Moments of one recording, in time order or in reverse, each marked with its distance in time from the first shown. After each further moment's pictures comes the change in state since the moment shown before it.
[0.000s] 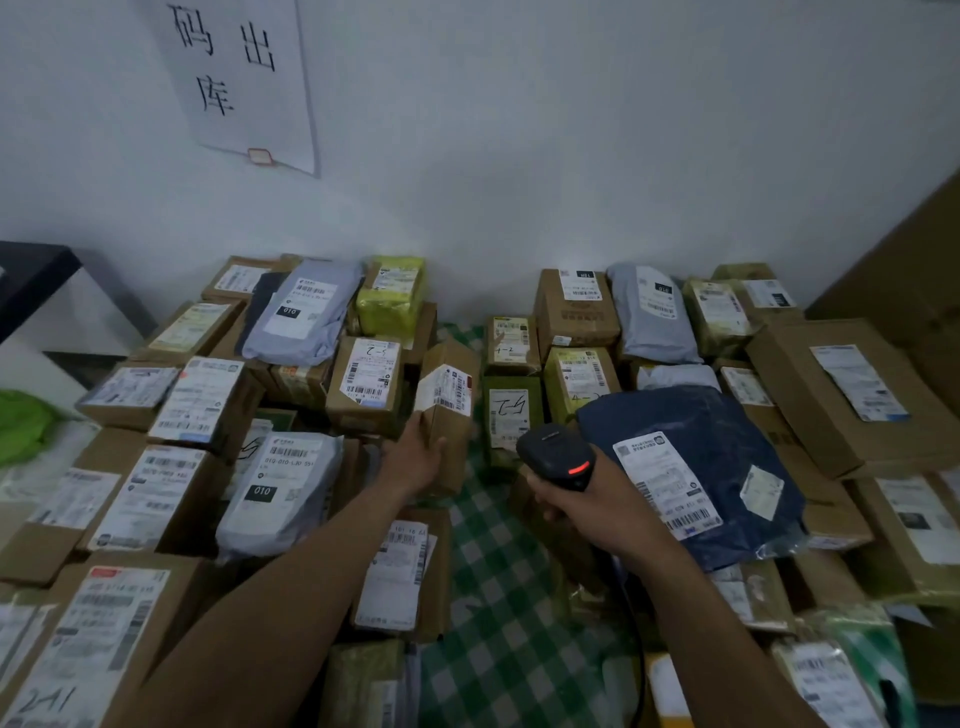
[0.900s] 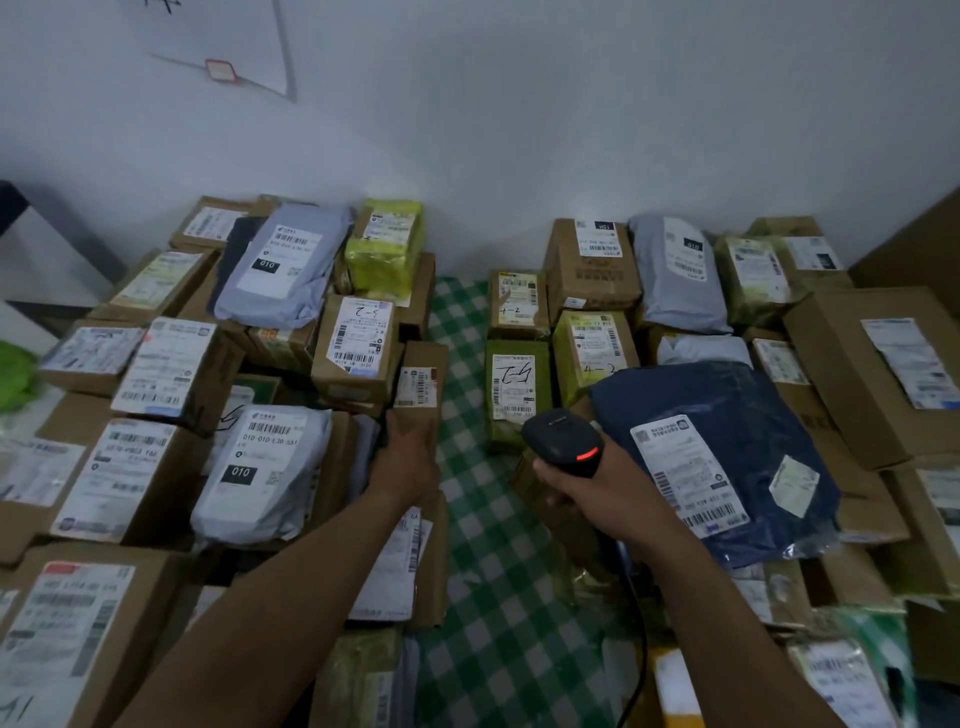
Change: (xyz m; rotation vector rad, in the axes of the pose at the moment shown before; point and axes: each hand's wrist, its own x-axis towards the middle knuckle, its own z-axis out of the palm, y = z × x) left_hand 0.041 -0.052 0.054 0.605 0.060 0.095; right_hand 0.037 0.023 0.000 -0.024 -0.004 0.070
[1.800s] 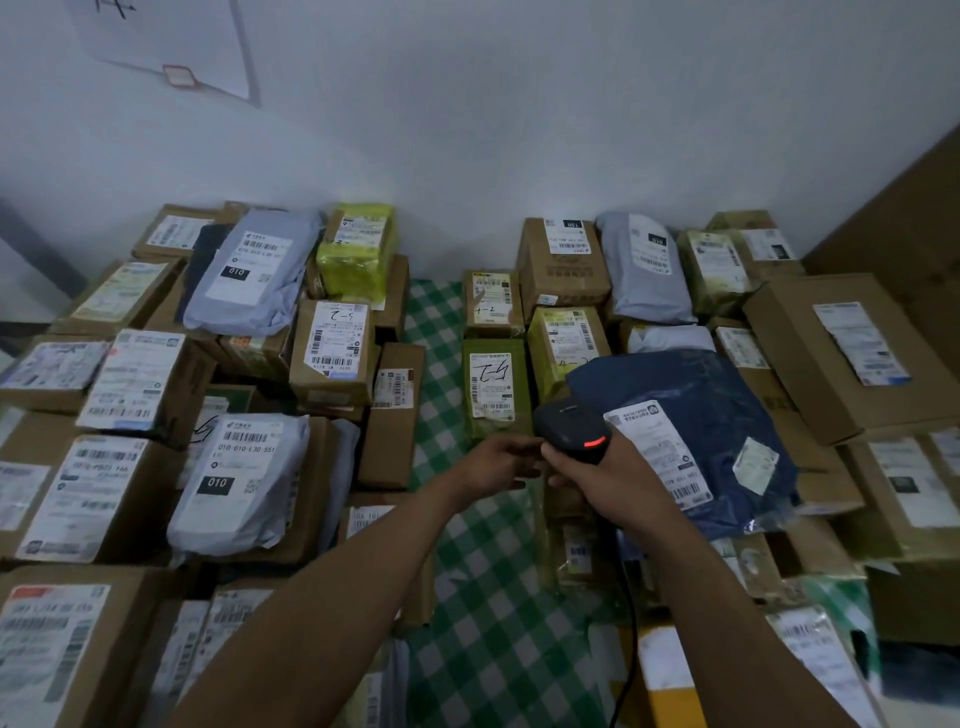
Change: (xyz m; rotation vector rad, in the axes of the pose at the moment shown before) left_hand -0.041 0.117 -0.030 -1.016 -0.584 0.163; right_hand -0.001 0.016 -0.017 0.040 0.139 0.032
